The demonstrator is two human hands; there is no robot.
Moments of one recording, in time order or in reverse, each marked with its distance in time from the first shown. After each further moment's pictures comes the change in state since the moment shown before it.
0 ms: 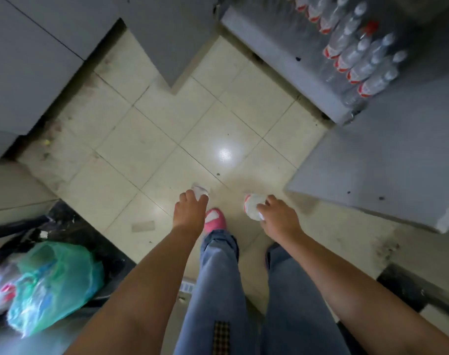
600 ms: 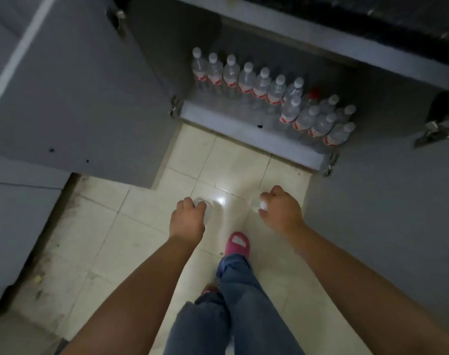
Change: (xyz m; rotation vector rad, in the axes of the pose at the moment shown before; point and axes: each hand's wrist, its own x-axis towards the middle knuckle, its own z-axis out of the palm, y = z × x) left_hand 0.171 0.032 -0.205 0.155 0.120 0.190; right_hand 0.143 0.086 -0.168 0.338 0.258 0.311
